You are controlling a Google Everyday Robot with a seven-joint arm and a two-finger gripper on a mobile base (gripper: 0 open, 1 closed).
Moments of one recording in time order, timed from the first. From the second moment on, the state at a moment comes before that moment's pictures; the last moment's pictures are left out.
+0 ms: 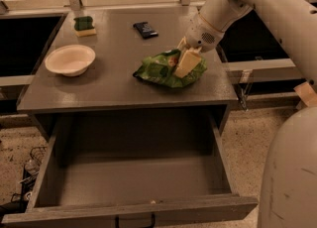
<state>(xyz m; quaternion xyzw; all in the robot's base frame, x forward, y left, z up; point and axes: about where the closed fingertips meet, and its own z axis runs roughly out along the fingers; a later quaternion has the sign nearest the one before) 0.627 -0.068 0.858 -0.67 0.70 0.18 0.18</state>
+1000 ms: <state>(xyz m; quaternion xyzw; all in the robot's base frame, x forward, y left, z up) 0.626 -0.063 0.877 -0.67 0.70 0.18 0.19</state>
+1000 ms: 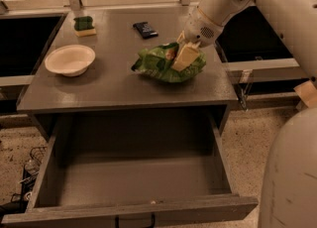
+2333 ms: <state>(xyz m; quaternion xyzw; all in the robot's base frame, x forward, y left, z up) 0.538 -0.059 0.959 -0.71 0.65 0.13 0.26</state>
